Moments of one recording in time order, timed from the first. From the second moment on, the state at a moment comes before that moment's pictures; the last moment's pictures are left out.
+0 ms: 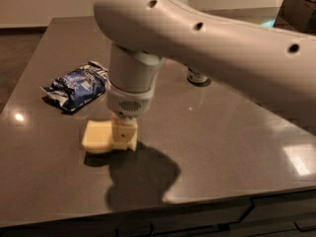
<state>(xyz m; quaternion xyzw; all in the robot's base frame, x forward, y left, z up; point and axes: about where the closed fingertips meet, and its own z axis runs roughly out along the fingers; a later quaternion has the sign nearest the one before) 0.429 0.074 0.862 -0.74 0.66 0.08 0.10</state>
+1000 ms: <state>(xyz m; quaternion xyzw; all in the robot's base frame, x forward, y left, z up) 0.565 0.111 0.895 -0.65 0.74 0.07 0.15</state>
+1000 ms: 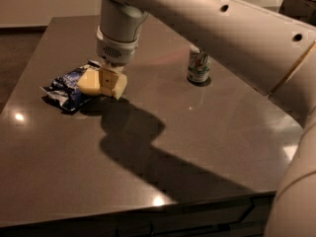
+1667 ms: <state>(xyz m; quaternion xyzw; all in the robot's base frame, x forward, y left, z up) 0.582 0.103 0.892 -0.63 0.76 0.05 0.16</state>
